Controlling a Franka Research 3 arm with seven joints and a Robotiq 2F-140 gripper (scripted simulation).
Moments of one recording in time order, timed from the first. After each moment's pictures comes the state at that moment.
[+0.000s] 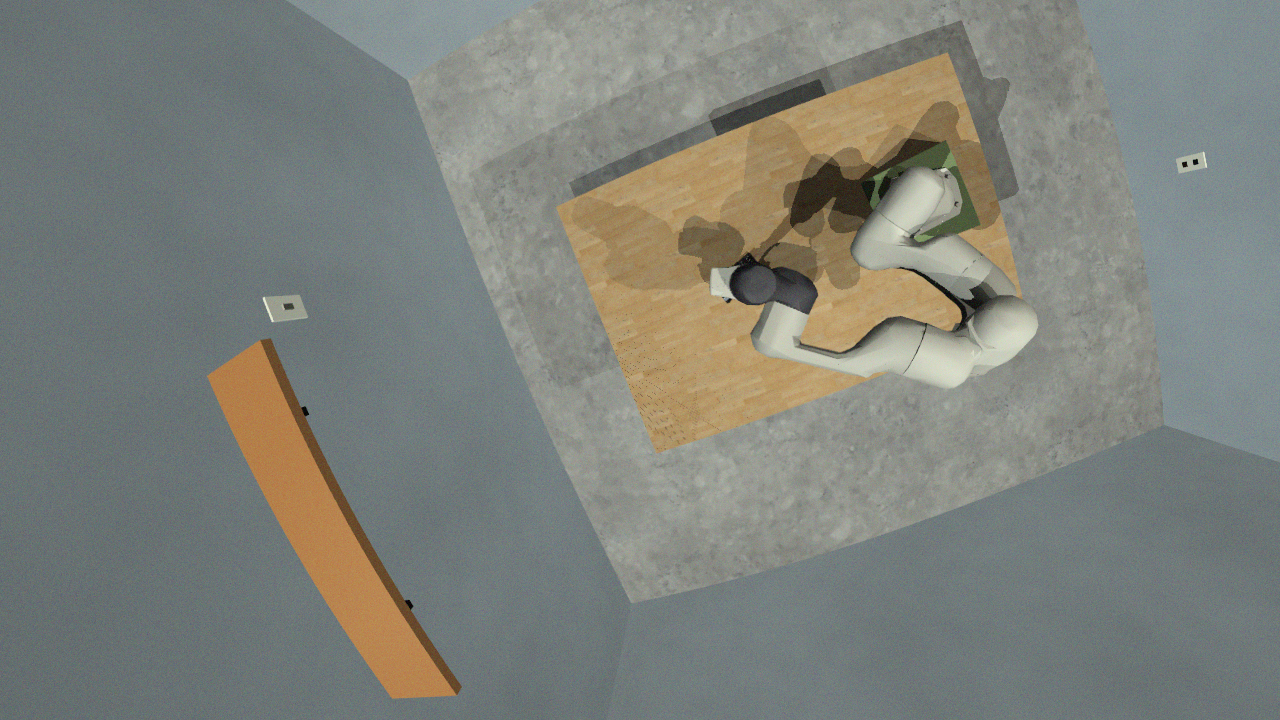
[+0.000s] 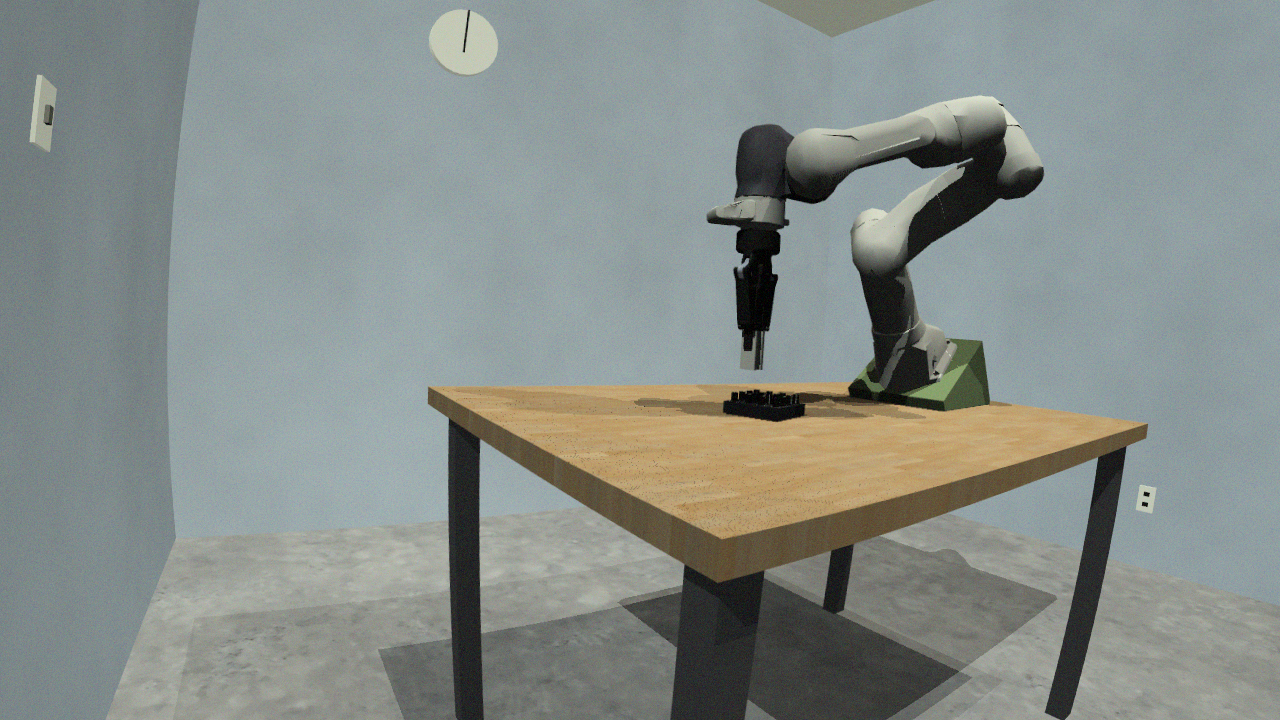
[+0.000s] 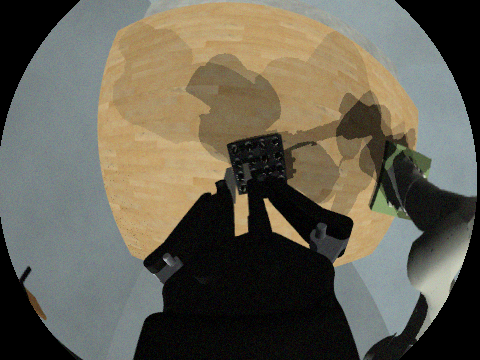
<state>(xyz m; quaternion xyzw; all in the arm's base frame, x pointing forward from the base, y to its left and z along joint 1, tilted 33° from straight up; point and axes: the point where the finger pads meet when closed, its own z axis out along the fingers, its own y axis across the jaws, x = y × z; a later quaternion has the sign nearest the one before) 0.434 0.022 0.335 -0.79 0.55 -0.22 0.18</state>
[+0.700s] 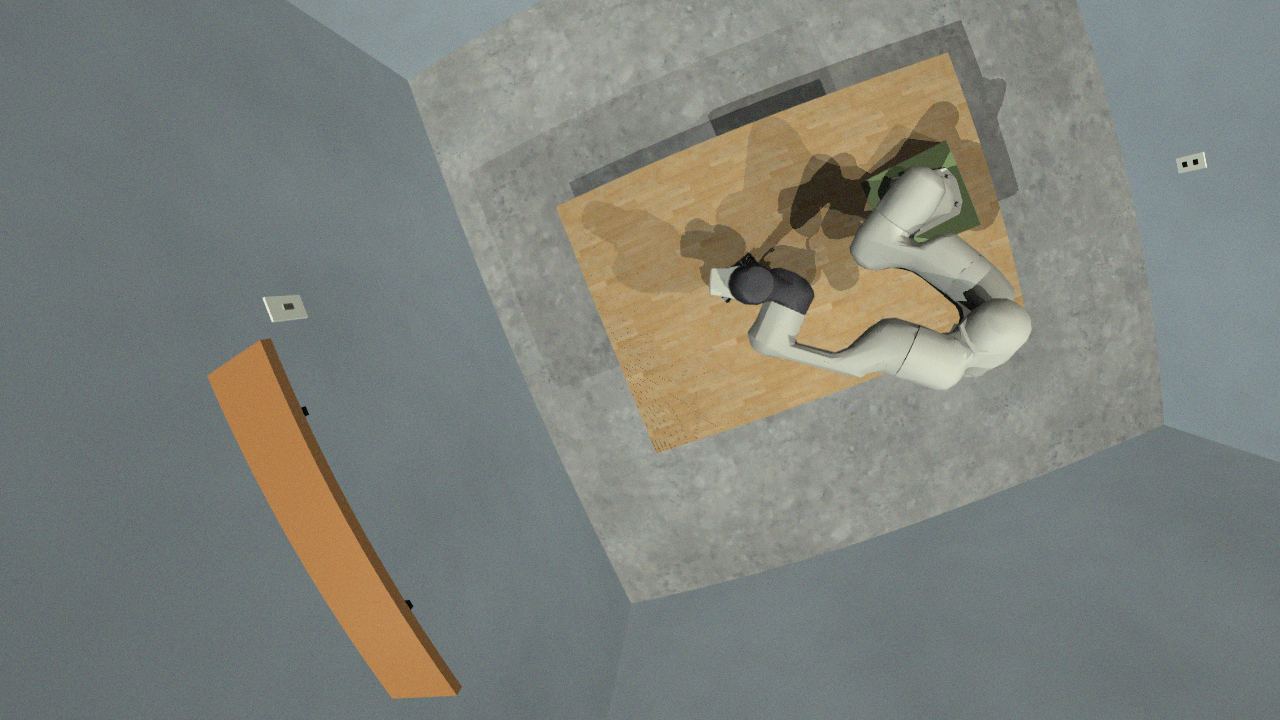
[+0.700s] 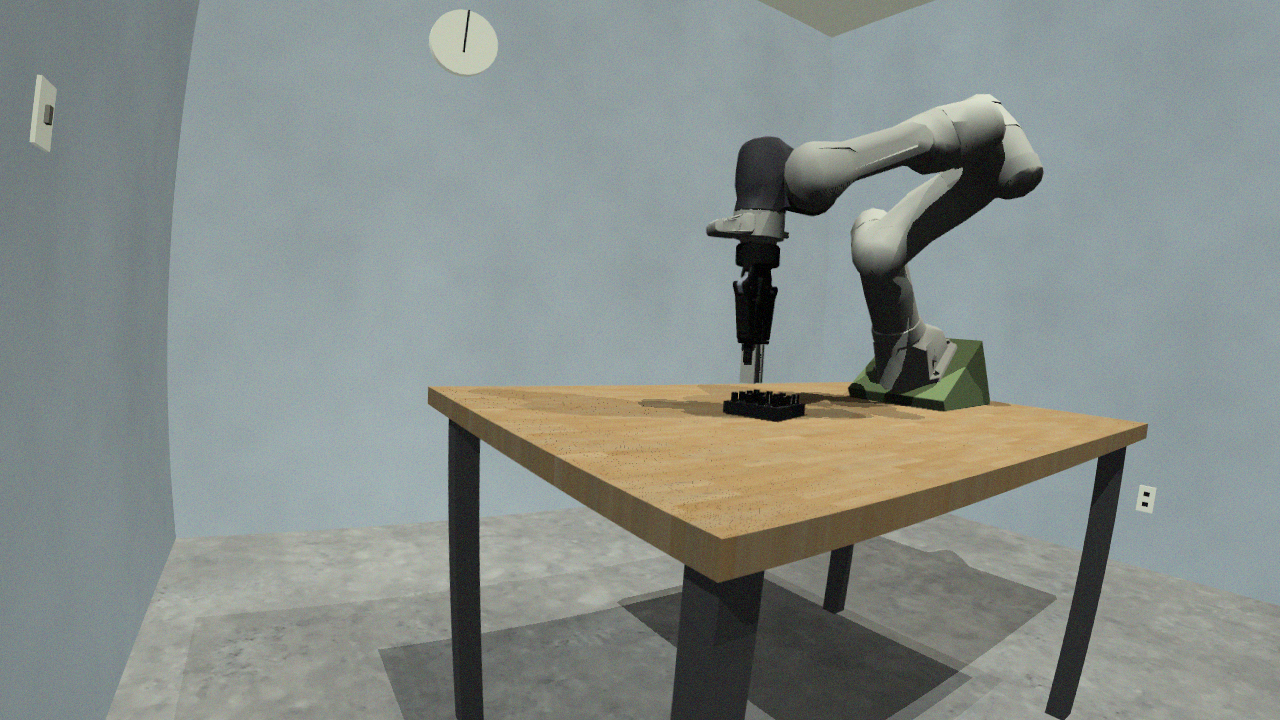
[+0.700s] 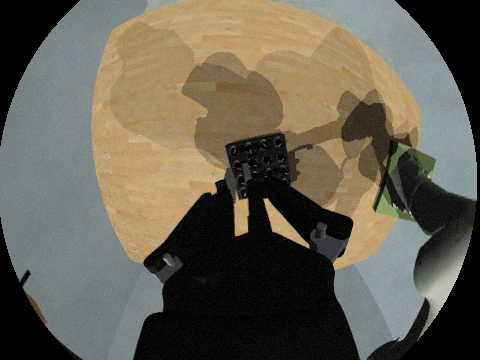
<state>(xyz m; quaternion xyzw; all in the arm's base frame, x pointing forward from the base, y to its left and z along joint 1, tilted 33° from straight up) 0.446 0.024 0.316 -0.79 0.55 -0.21 0.18</state>
